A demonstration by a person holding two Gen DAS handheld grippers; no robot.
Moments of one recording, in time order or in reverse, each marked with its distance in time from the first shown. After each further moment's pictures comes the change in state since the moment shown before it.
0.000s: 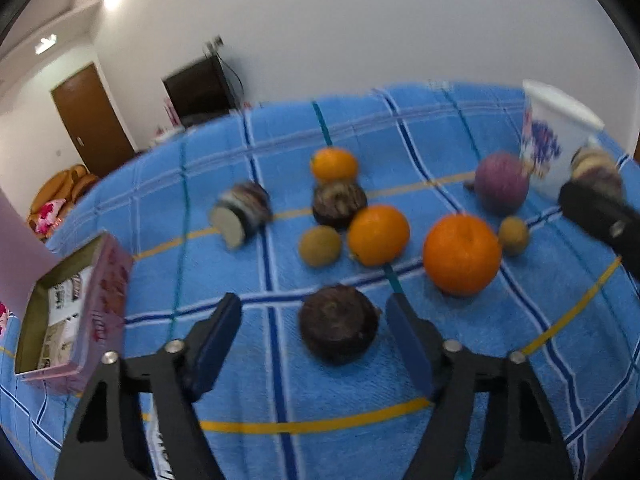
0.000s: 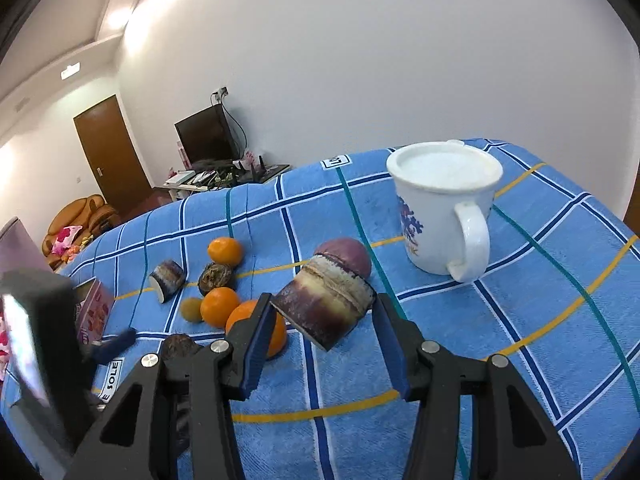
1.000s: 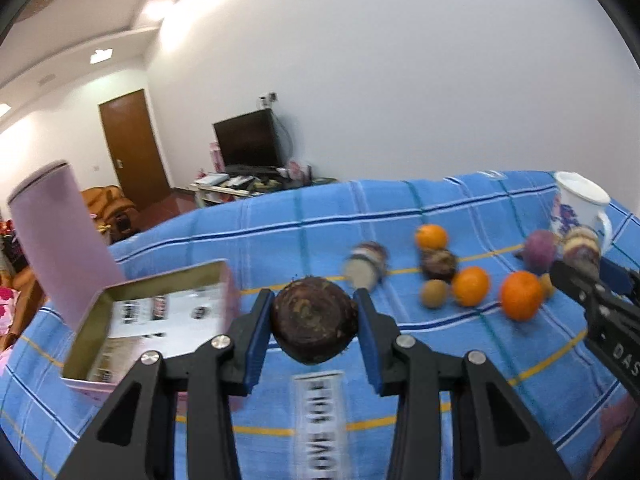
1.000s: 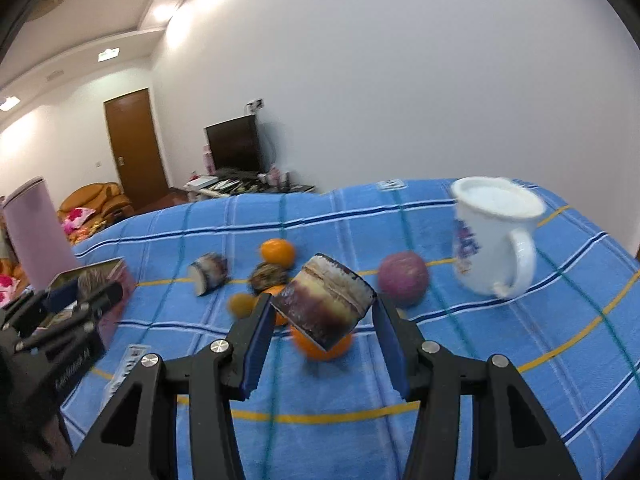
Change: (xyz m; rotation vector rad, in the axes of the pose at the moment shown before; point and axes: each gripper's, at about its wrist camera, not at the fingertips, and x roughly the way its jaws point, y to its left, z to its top) left arm -0.063 0.114 -0.019 -0.116 -0.287 0.102; right arm -0.010 0.059 -0.022 -0.145 -0.098 0.046
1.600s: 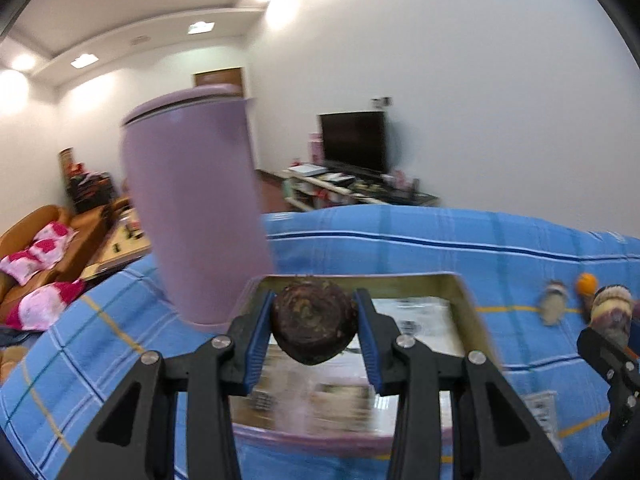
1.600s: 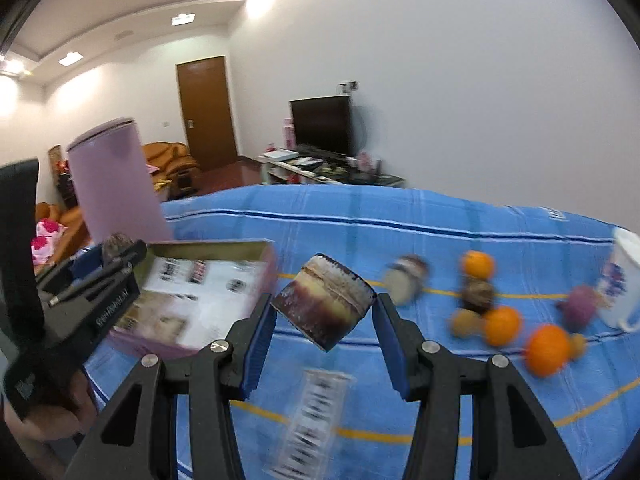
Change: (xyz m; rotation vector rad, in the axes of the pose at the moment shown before) left arm 0.021 0.174 -0.019 -0.230 -0.011 0.283; right arm 0.032 0.182 0.010 -0.165 0.050 0.215
